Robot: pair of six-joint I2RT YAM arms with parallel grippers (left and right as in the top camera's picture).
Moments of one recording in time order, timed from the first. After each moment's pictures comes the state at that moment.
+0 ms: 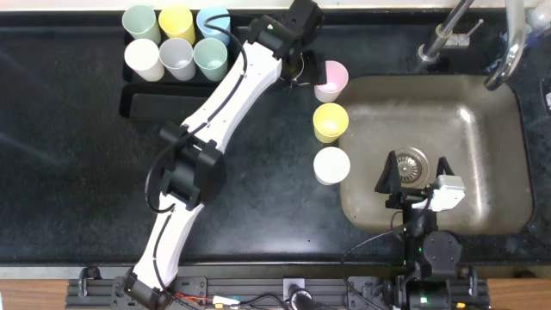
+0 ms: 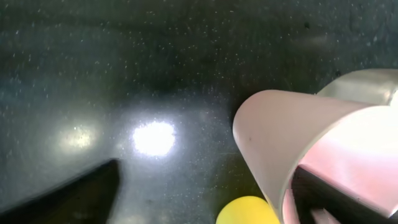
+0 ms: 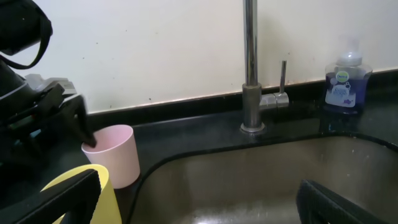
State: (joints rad) left arm -0.56 2.44 2.37 -1.17 0.09 -0.68; right arm 0.00 0.01 0.02 -0.01 0.05 0.17
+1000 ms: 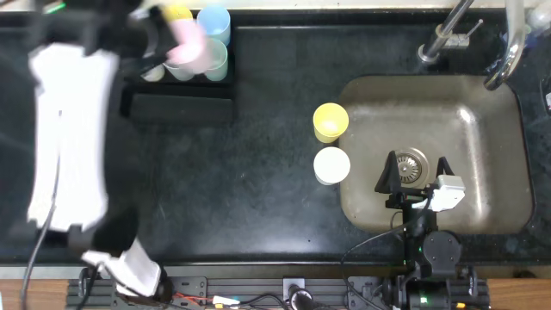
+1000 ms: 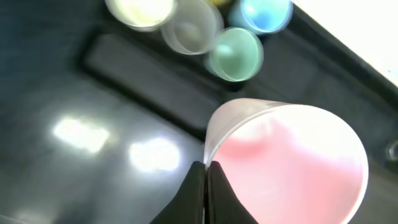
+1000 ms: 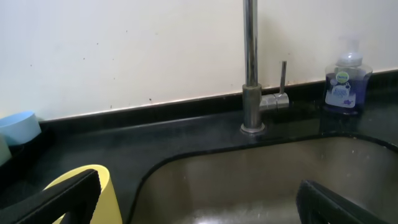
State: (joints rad) left arm -0.13 1.85 2.37 -1.66 -0.01 -0.70; right arm 0.00 0.01 0.02 -0.01 0.05 0.17
